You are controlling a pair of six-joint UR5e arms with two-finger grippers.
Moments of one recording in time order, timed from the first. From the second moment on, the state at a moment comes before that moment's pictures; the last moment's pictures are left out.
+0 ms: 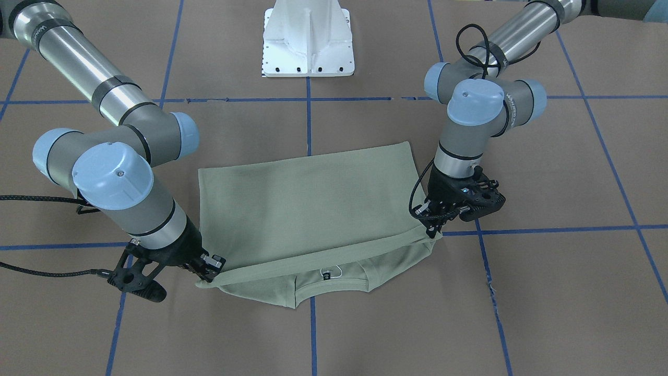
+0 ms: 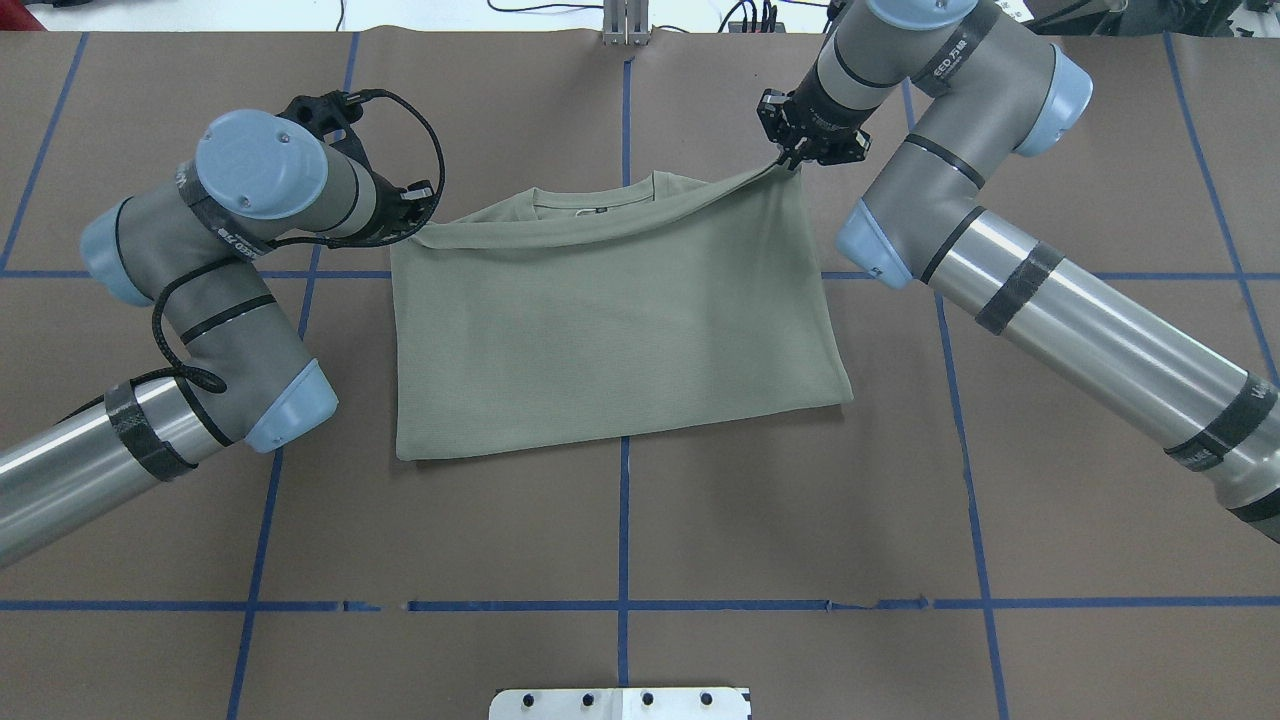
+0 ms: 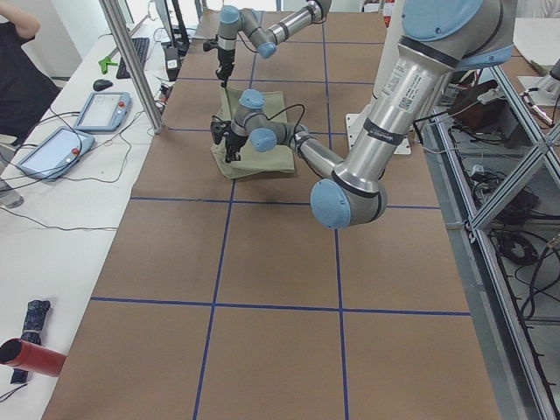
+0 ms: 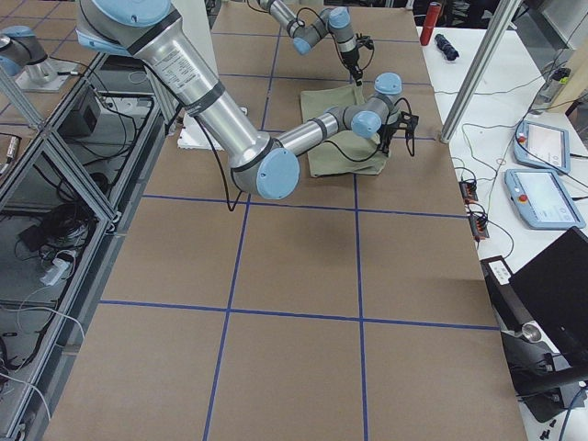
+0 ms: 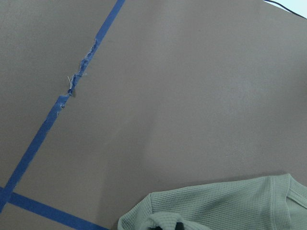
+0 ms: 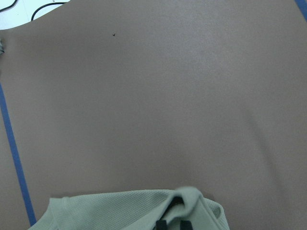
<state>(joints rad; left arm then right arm) -0.75 -2.11 -1.51 -1.97 -1.72 -1.45 0.89 -0.79 1.21 -1.18 2.05 1.38</state>
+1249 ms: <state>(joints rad) -0.77 -2.10 -1.61 -1.93 -1.73 -1.40 0.73 -1.15 1.65 -1.16 1.96 1.38</state>
